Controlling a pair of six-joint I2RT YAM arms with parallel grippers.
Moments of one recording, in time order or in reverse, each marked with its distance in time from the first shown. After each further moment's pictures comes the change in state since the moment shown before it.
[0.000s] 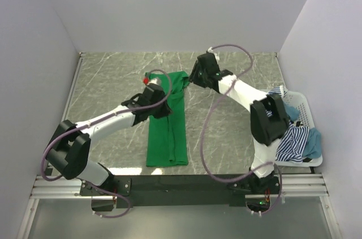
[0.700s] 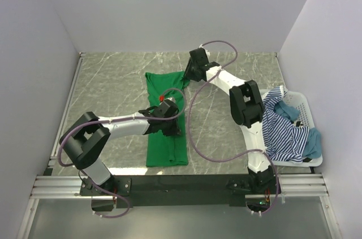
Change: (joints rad) left arm -0.182 0.150 -0.064 0.026 0.068 -0.064; right arm -0.048 0.439 0.430 -0.062 -0.020 -0.061
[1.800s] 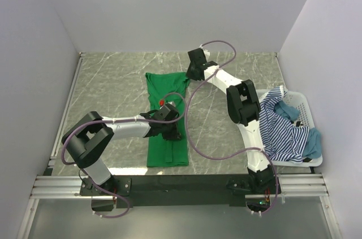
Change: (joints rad) left arm -0.024 0.027 -0.044 0.033 0.019 -0.032; right arm -0.002 0.074 0.080 -0.043 0.081 -0.002
